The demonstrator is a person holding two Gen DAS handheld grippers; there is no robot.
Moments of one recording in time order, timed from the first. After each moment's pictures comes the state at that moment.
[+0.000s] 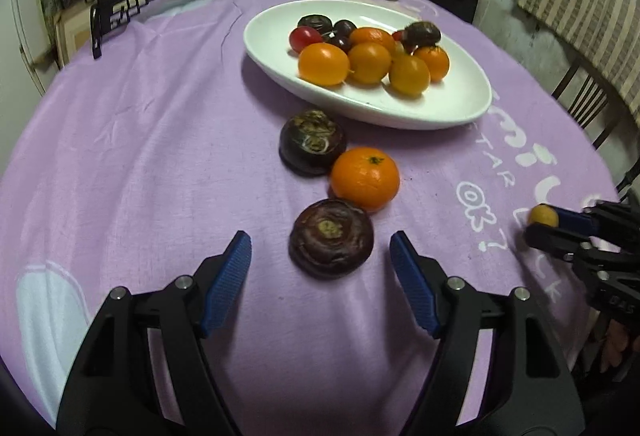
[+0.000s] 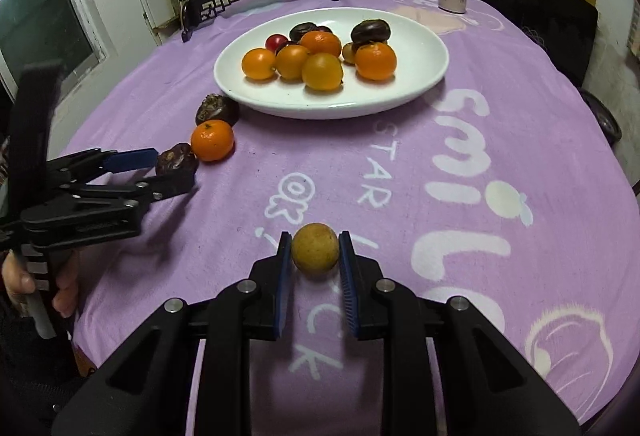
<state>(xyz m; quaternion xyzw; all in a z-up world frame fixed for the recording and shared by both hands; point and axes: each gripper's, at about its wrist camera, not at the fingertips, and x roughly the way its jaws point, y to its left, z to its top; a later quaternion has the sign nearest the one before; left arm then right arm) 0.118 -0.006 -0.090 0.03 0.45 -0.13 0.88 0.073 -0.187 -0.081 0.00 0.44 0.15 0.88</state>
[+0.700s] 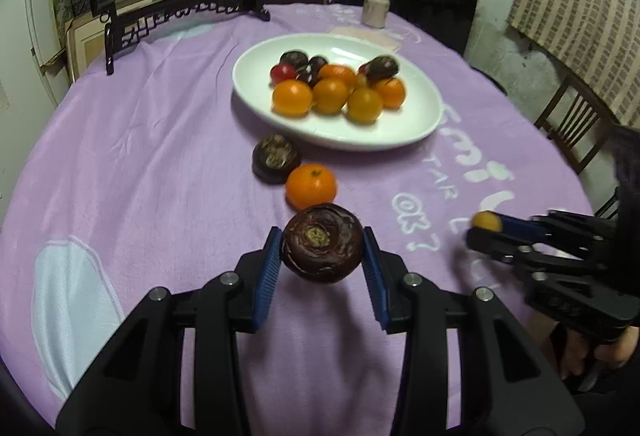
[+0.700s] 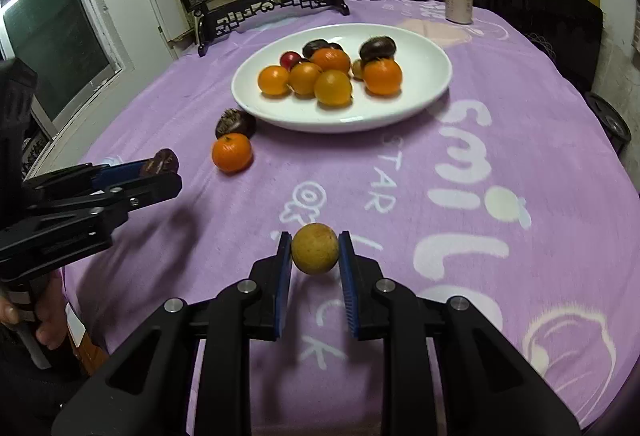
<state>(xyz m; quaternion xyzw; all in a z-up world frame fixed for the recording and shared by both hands) 0.073 -0.022 -0.044 0.00 0.42 -0.13 0.90 0.067 -0.193 -0.066 0.01 0.42 0.18 0.89</state>
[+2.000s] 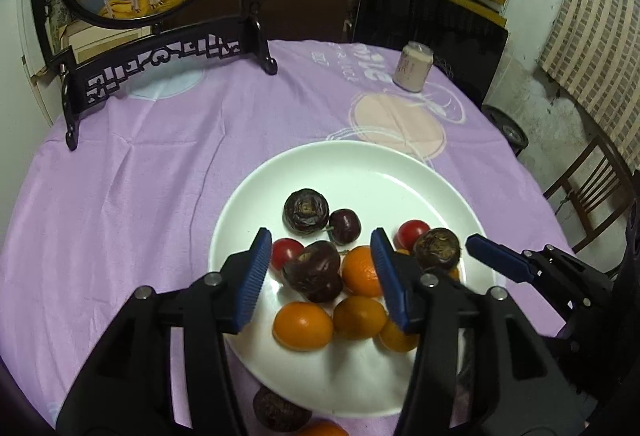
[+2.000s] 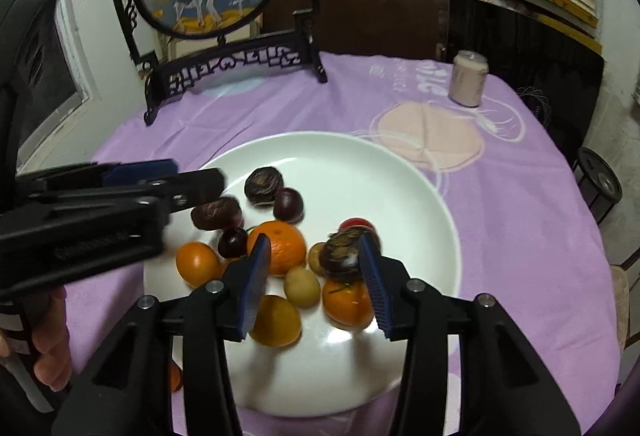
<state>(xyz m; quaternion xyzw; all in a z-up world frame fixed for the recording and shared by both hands) 0.269 -0.038 -0.004 -0.04 0.41 -0.10 0.91 0.237 -0.179 -0.025 -0.01 0.37 0.14 0.92</state>
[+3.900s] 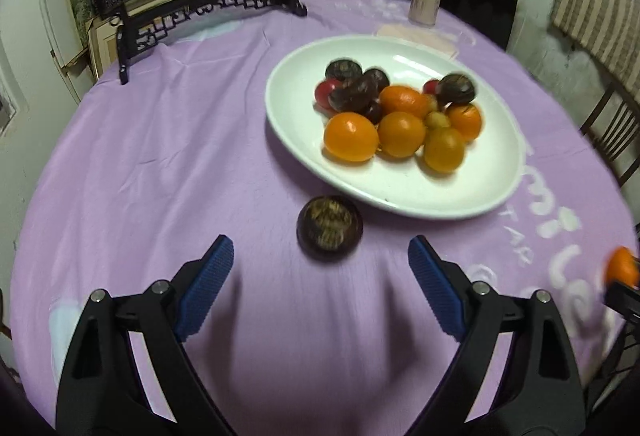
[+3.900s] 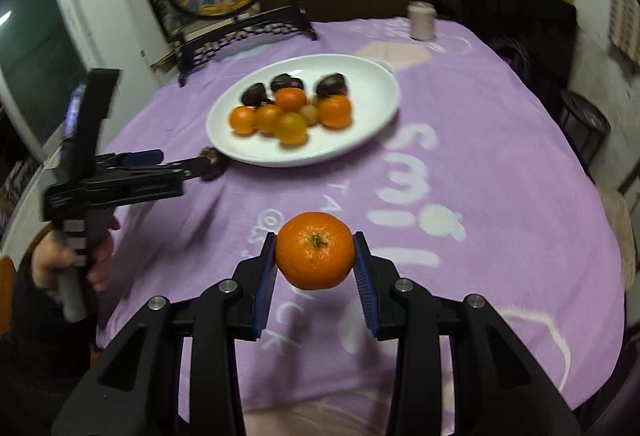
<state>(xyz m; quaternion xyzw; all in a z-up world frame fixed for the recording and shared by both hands) 0.164 -0.027 -0.063 0.04 0.45 -0.05 0.89 0.058 -0.237 -0.036 0.04 0.41 0.14 0.90</state>
